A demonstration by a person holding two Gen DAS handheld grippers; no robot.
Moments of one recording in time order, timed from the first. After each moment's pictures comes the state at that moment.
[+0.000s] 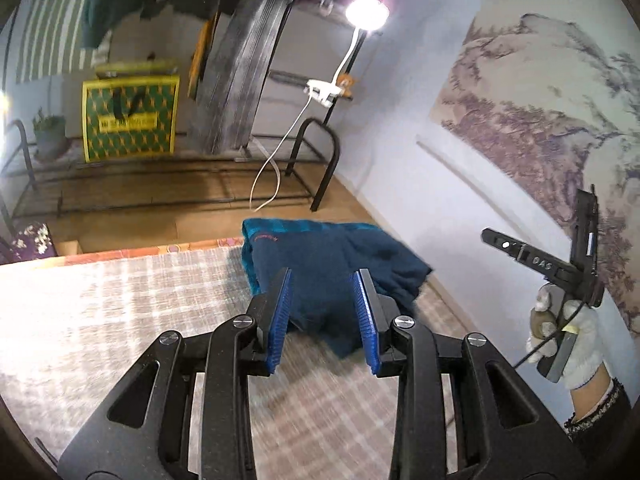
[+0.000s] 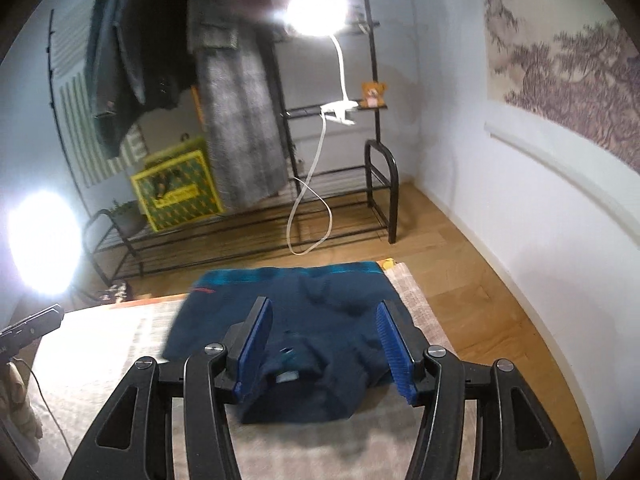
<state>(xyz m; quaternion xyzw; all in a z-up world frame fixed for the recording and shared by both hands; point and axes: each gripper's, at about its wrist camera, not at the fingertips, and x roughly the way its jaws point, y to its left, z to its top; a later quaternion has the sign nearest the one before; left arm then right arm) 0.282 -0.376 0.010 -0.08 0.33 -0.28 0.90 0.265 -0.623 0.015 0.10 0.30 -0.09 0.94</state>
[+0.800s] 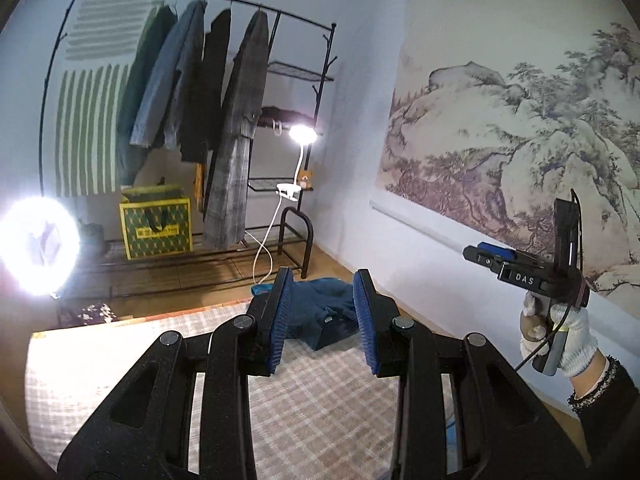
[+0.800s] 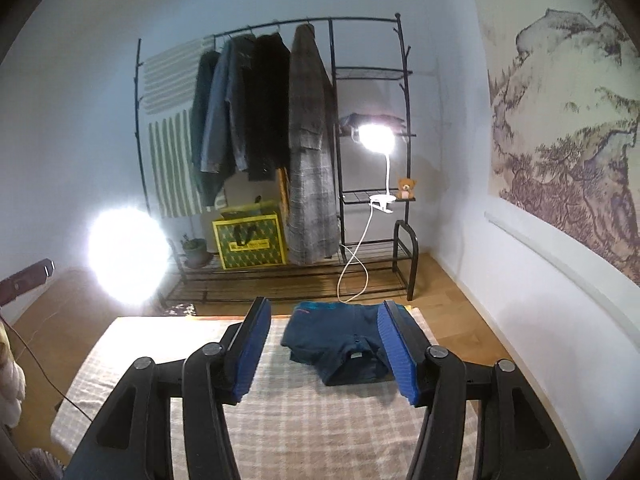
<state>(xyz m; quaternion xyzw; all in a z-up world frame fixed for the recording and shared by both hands) 0.006 -0.264 0.206 -0.03 0.17 -0.30 0.94 0.021 -0.479 0.175 0.04 0.19 -0.06 0.98</state>
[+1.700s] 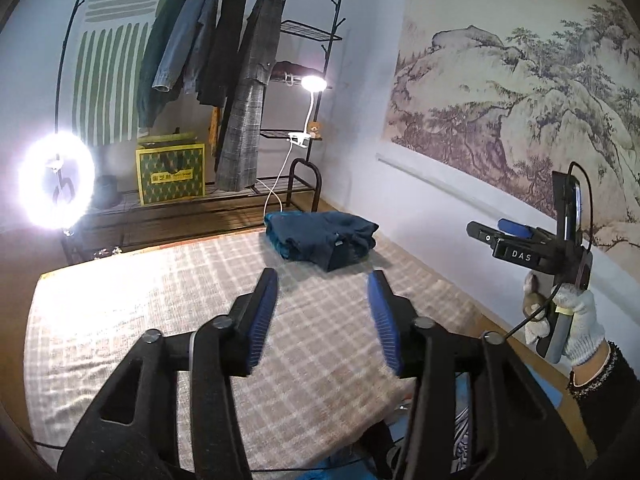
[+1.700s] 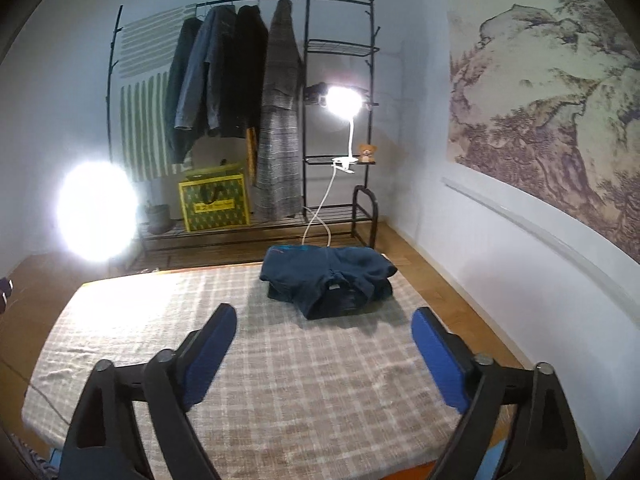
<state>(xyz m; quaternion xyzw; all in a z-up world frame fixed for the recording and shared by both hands) -0.071 -0.212 0.085 -0.01 0.23 -0.29 0.93 -0.047 -0.395 0.078 0.03 0.22 -0.16 0.96</state>
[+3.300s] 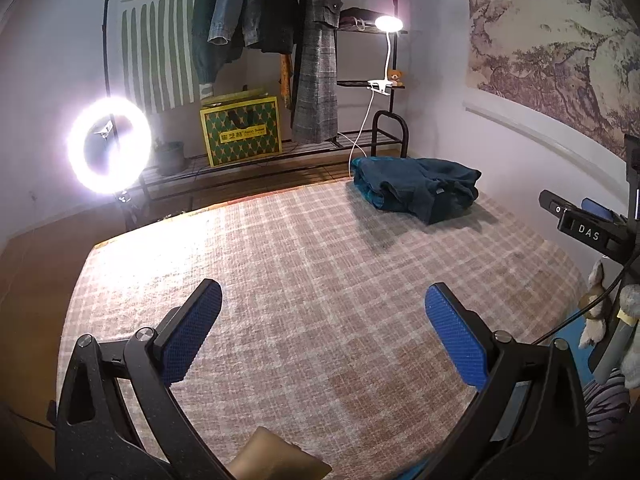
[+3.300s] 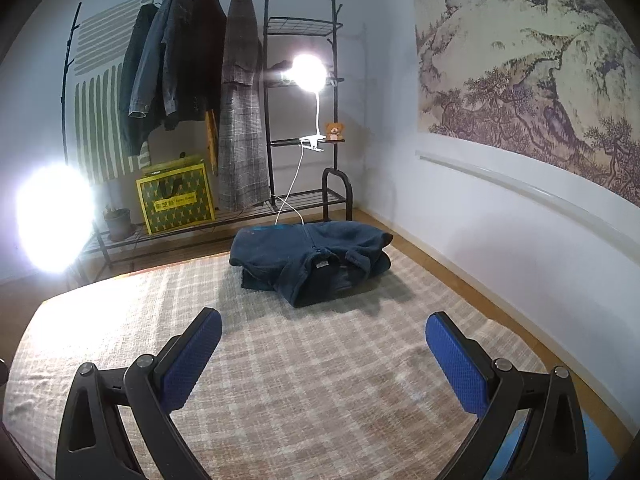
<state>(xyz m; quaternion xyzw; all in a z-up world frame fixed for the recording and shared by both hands) 0.009 -0.228 -0.025 0.06 0.29 -0.14 0.95 0.028 -0.394 -0.022 0.07 0.22 -0.23 0.95</state>
